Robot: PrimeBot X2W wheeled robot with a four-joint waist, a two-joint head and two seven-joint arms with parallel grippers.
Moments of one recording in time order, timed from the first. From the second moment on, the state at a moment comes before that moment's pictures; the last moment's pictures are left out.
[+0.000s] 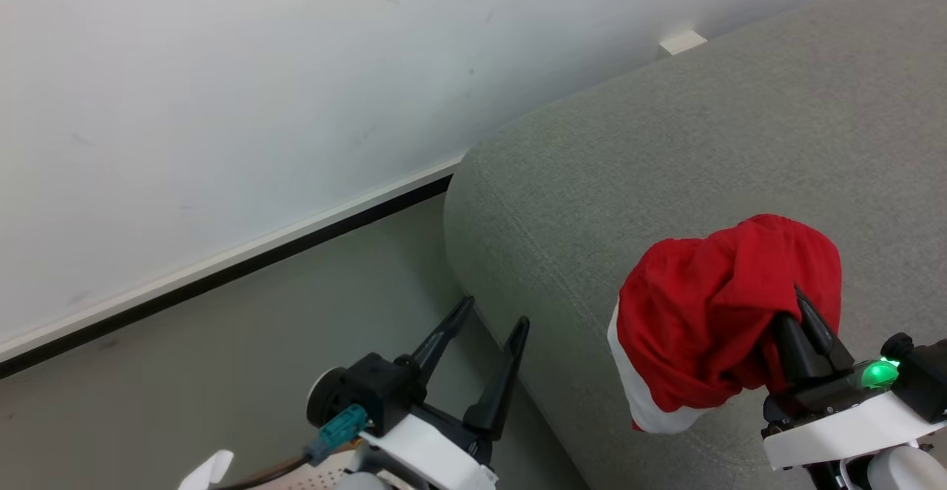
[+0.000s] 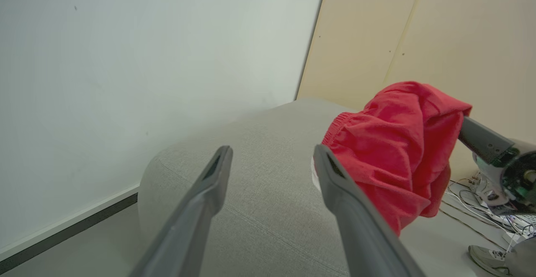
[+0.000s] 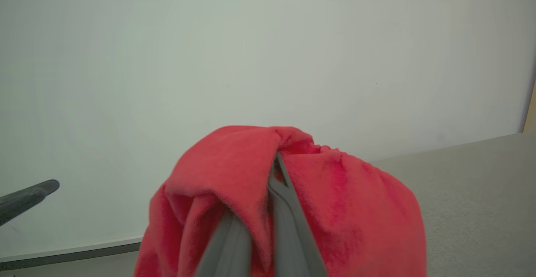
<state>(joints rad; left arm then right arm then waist) -0.30 0.13 -0.60 0.13 -0.41 0.02 -0.22 -0.24 -0.30 0.32 0.12 0.58 0.13 -0.26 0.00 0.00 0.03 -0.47</state>
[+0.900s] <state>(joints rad) -0.43 0.13 -0.65 0.14 -0.36 0.03 -0.17 -0.55 -0.47 0.28 0.26 0.74 0.13 -0.26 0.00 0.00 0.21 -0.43</state>
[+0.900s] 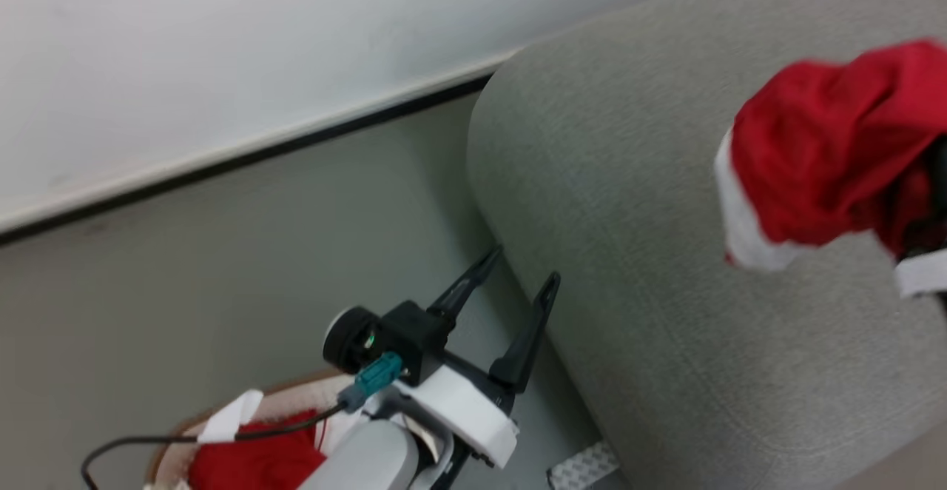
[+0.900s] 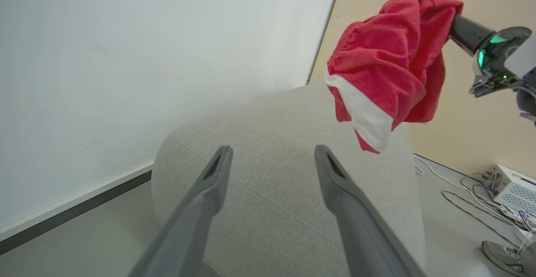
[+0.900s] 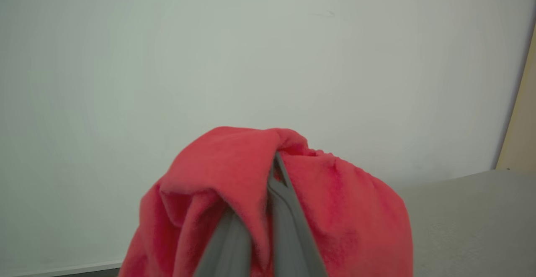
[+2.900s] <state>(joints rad) -0.23 0.26 -0.38 0.09 -0.47 0.20 -0.26 -0.74 -0.69 0.63 0.48 0.97 0.13 -0.26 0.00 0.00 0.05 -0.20</state>
